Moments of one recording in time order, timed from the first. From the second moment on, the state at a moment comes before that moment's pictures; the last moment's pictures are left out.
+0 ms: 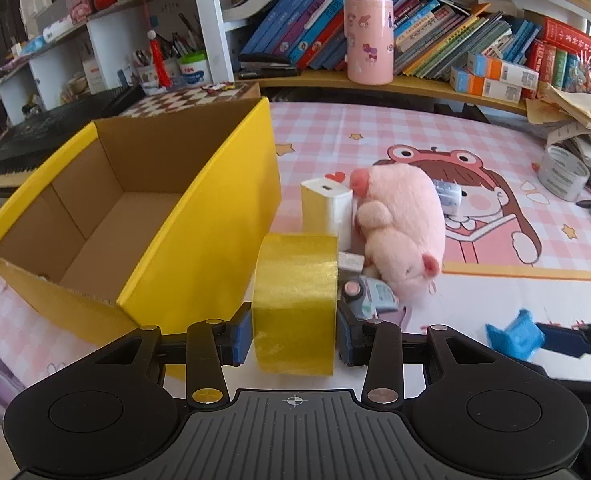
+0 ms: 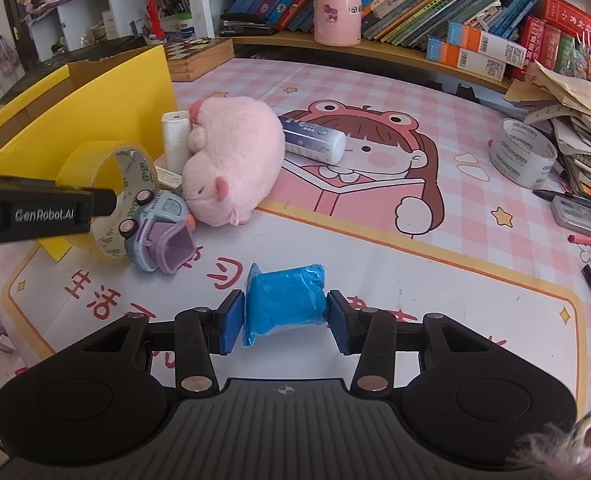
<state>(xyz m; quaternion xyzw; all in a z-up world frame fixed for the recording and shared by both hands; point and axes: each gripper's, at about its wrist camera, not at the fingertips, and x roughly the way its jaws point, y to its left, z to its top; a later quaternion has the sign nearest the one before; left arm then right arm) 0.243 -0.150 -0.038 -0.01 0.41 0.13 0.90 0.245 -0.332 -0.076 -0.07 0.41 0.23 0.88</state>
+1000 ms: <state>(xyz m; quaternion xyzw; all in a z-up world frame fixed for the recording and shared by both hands) 0.209 -0.132 -0.006 -0.01 0.32 0.05 0.95 0.225 -0.309 -0.057 -0.08 0.39 0.21 0.89</state>
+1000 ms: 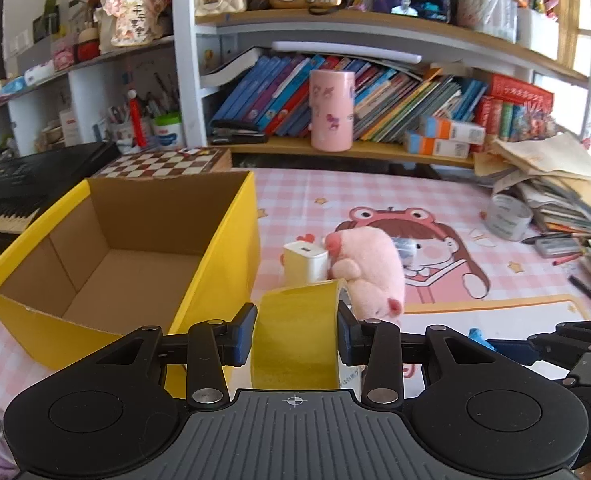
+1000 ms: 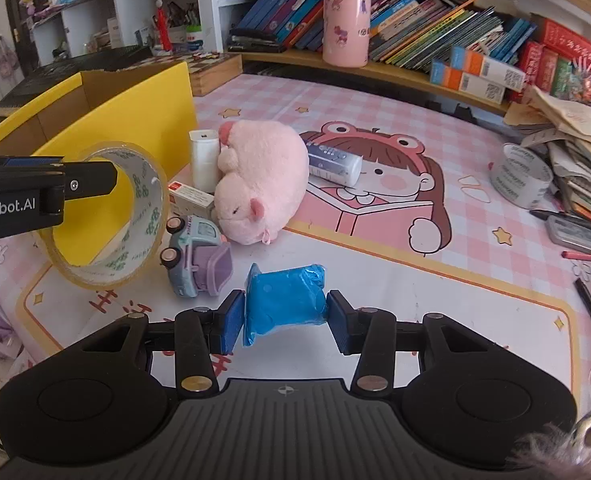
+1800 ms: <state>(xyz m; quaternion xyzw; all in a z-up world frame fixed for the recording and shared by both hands) 0.140 -0.080 0.012 -0.07 0.31 -0.07 0.94 0.137 -0.292 -0.021 -0.05 0.35 0.11 0.93</state>
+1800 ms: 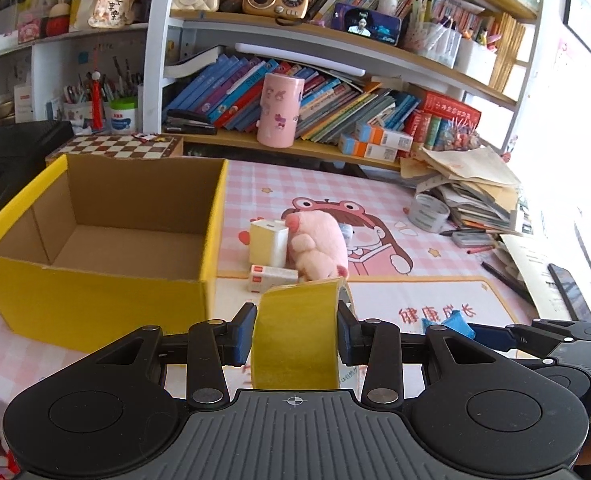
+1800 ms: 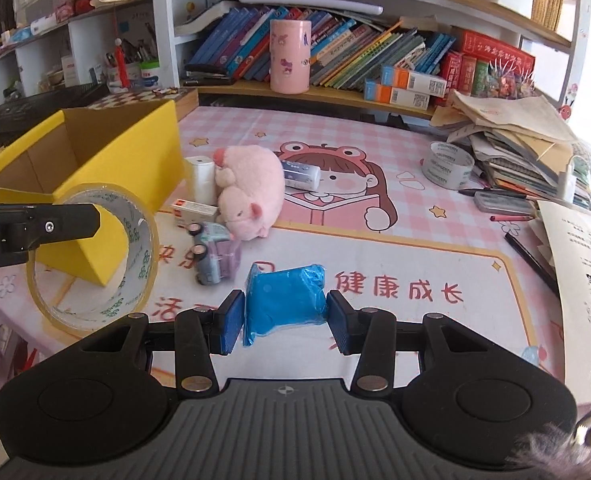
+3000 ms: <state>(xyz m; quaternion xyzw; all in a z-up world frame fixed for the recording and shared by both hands) 0.000 0.073 0.015 -0.11 0.30 0.00 0.95 0.000 -0.128 -0.024 -0.09 0.36 0.21 0.90</state>
